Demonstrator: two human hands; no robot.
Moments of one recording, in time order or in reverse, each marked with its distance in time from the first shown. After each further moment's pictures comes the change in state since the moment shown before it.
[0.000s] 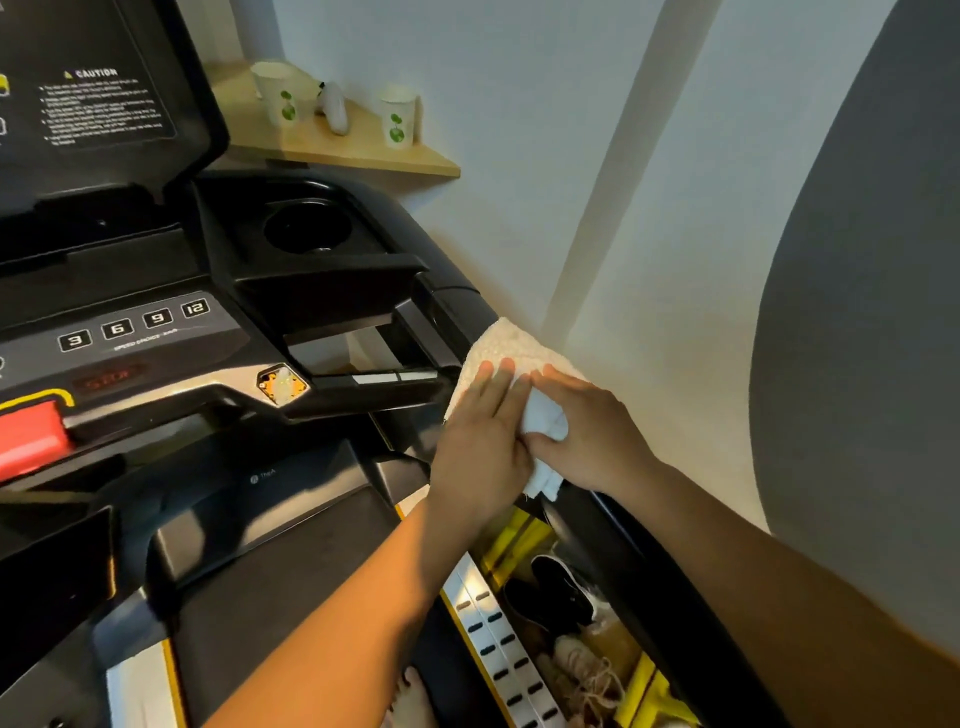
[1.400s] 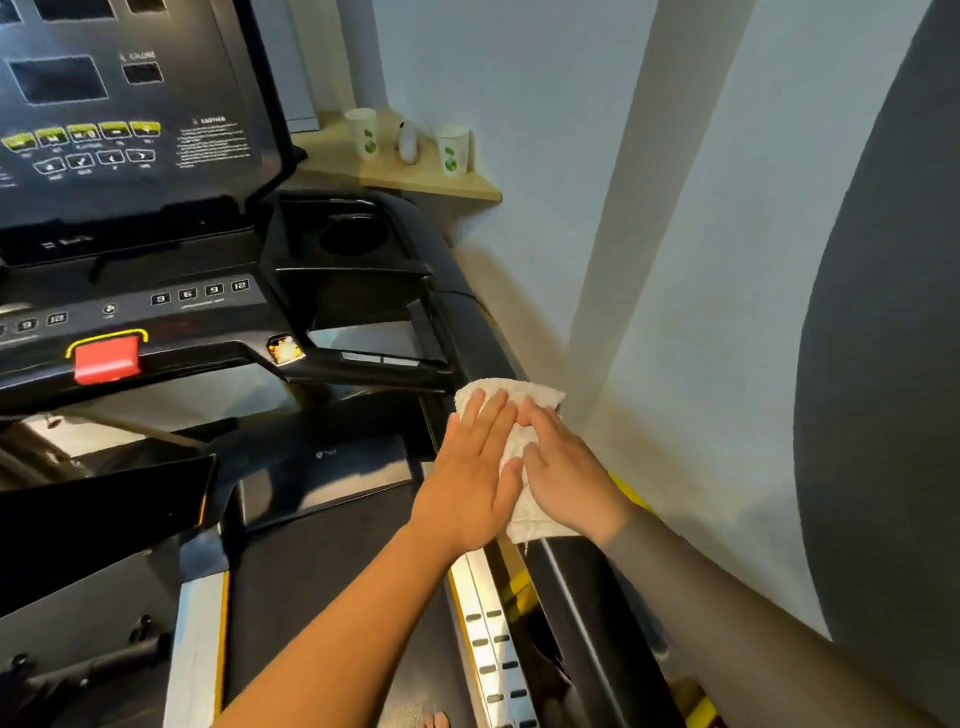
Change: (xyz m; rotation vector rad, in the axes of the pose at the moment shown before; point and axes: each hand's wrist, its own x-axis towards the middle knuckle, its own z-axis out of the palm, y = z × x) left_hand -0.034 0.067 0.034 0.096 -0.050 -0.114; right_hand -0.034 0.057 -0.004 0.311 -0.167 -0.178
